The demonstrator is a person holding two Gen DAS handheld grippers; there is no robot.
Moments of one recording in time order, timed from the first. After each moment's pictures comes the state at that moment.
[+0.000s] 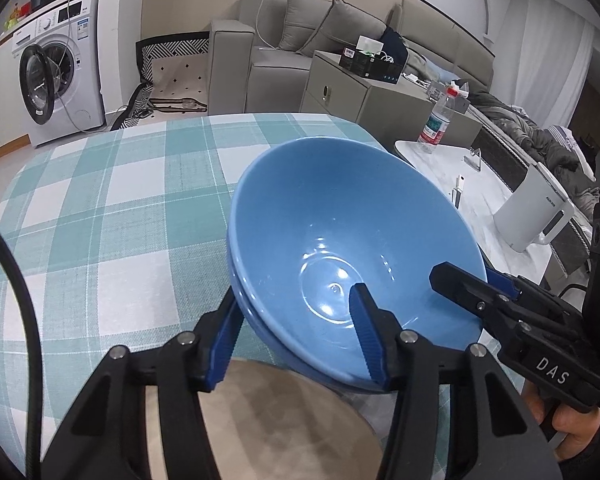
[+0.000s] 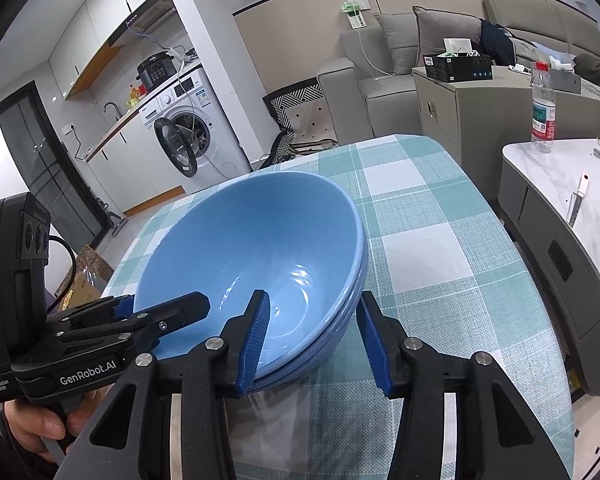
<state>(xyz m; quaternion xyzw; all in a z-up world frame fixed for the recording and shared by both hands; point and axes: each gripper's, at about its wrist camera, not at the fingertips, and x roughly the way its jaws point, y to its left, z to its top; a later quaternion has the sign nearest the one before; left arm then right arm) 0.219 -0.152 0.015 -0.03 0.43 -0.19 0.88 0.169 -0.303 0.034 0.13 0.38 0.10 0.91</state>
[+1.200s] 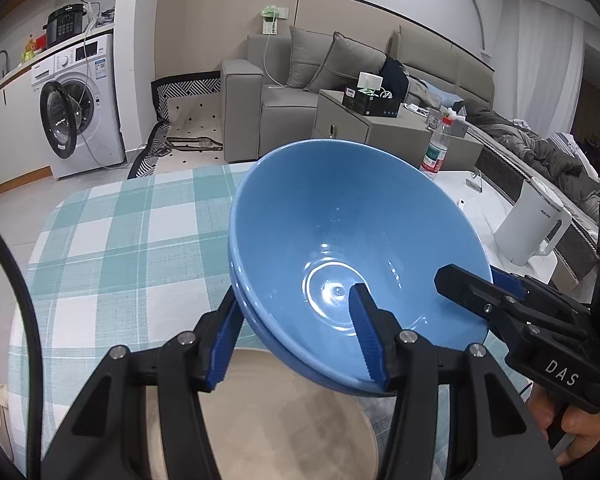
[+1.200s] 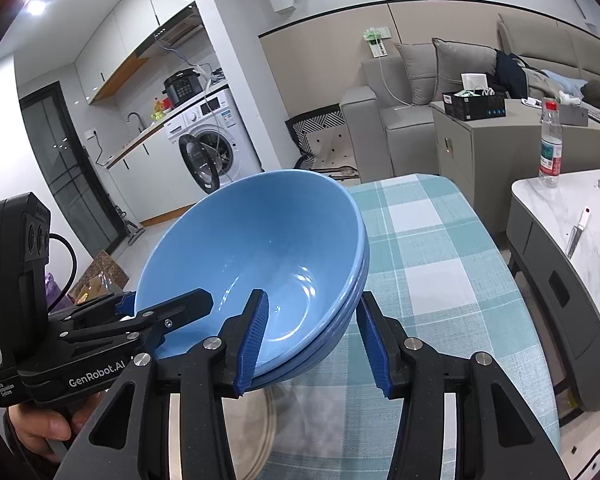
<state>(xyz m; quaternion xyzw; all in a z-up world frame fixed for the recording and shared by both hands) 0.179 -0.138 0.066 -0.01 0.37 -0.16 0.92 0.136 -0.293 0.085 0.12 0.33 0.13 0.93</state>
